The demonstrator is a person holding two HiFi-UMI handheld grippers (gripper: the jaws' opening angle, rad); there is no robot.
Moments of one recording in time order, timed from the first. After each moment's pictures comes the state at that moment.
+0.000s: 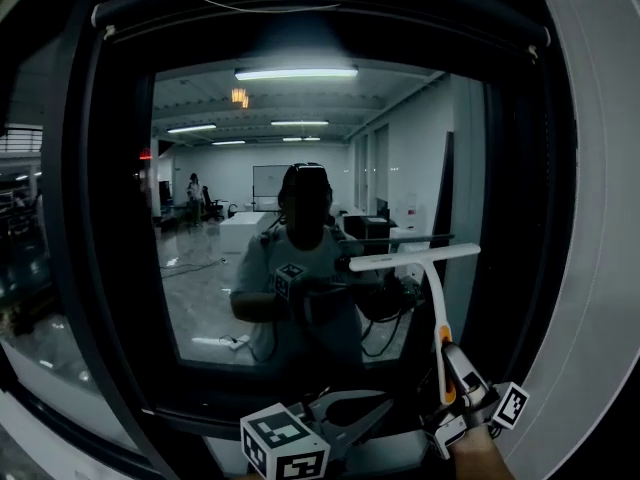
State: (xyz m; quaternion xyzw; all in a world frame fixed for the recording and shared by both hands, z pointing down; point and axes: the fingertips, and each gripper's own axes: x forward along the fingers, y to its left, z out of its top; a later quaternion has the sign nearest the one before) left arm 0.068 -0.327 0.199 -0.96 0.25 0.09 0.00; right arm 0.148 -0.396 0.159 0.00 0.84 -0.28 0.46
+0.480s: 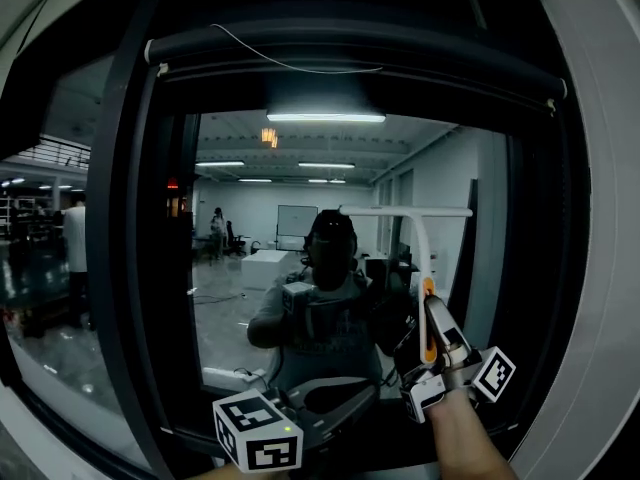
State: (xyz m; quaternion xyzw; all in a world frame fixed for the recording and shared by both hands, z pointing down) left arm -0.002 -0.317 0.118 -0.95 0.29 0.12 0.06; right arm 0.064 -0.414 0.024 0.06 0.84 -0.22 0.49
